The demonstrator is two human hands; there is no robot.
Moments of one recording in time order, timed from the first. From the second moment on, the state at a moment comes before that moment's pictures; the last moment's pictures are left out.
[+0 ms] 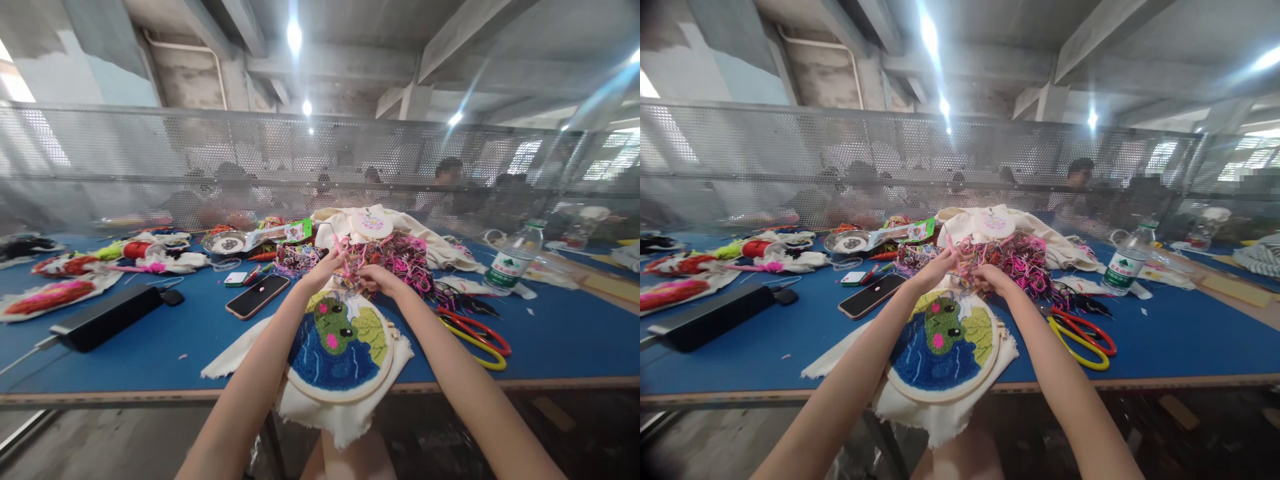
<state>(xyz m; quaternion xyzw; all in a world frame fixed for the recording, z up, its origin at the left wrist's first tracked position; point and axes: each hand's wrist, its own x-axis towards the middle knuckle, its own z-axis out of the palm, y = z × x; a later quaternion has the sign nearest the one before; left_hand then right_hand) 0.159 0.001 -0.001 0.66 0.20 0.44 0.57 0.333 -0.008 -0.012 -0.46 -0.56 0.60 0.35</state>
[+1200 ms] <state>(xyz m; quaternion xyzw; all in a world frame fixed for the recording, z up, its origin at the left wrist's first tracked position) 0.142 -0.041 0.020 0.85 0.37 0.35 0.13 0.464 -0.073 0.037 -0.63 -0.60 0.36 0.33</state>
